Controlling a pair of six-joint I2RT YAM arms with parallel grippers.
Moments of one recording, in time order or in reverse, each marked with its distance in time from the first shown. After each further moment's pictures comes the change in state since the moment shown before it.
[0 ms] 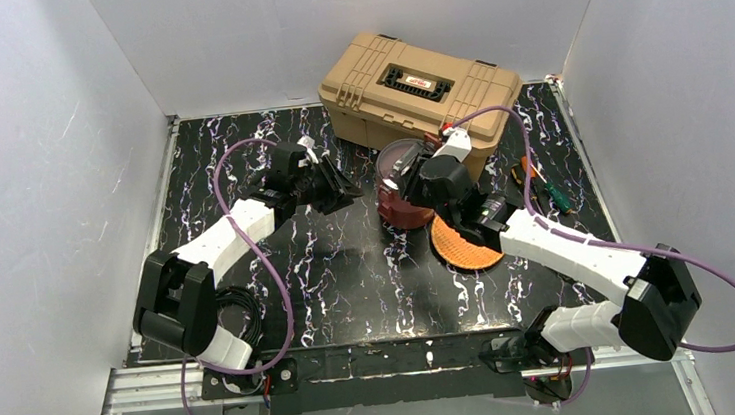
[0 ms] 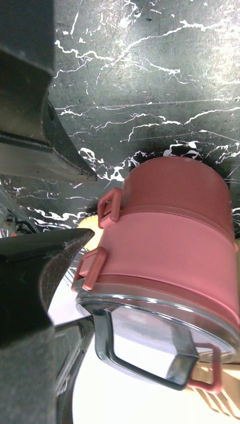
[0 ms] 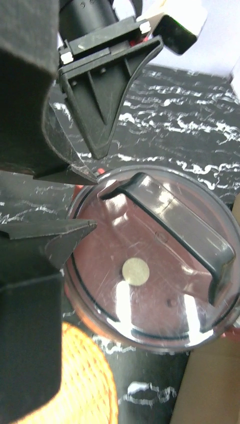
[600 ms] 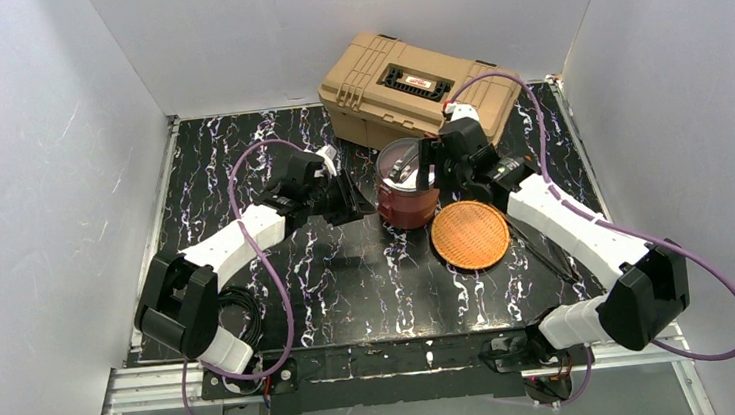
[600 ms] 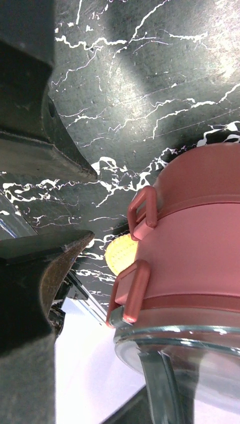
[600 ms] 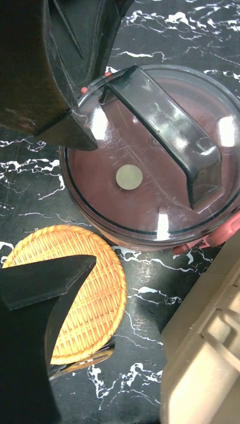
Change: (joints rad) left arm -0.095 0.001 -0.027 -0.019 -0.004 0.138; right arm -0.213 0.070 0.254 -0.449 -0.220 -0.321
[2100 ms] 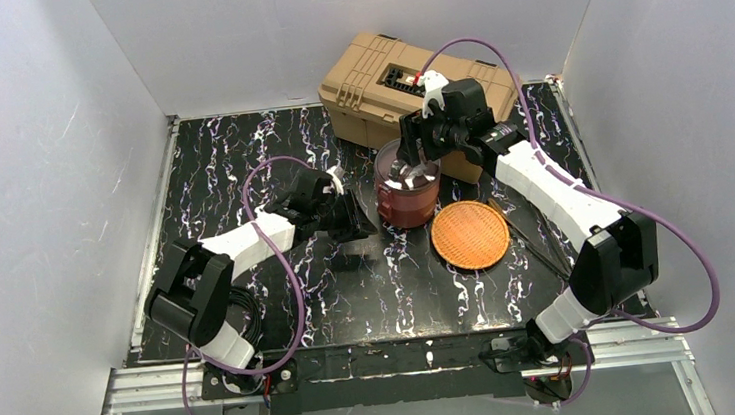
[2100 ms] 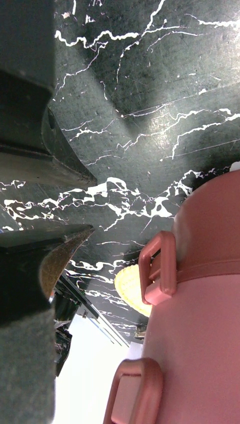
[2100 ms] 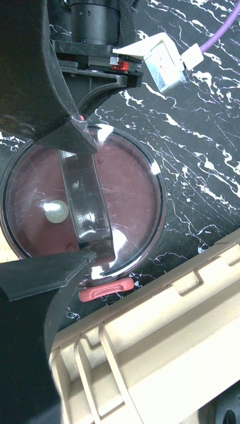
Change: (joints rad) left arm -0.031 0.072 -0.106 0.095 0.028 0.007; right arm -0.118 0.199 0.209 0.131 -0.415 -0.381
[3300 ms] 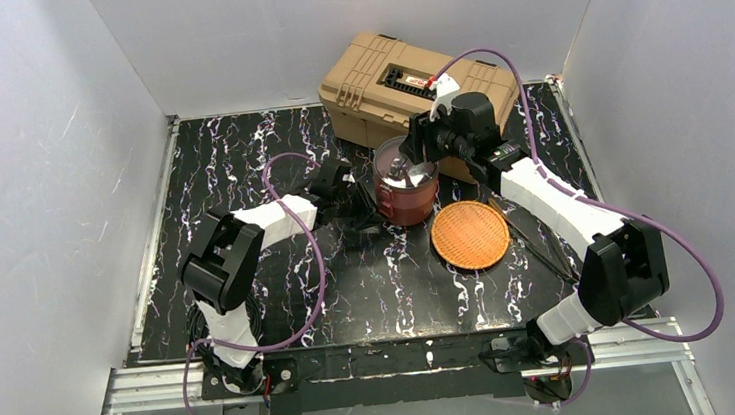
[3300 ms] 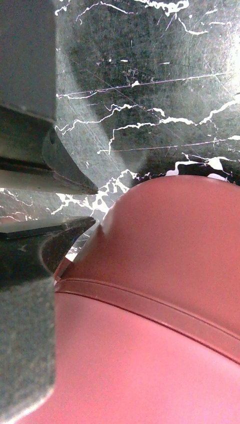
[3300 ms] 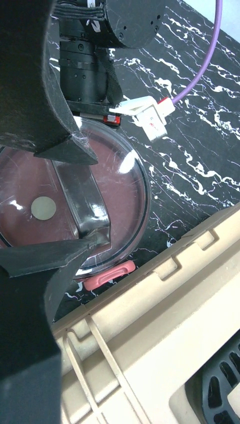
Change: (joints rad) left arm -0.030 0.230 0.183 0.016 -0.090 -0.189; right arm -0.012 -0.063 -0.192 0.274 0.019 0.065
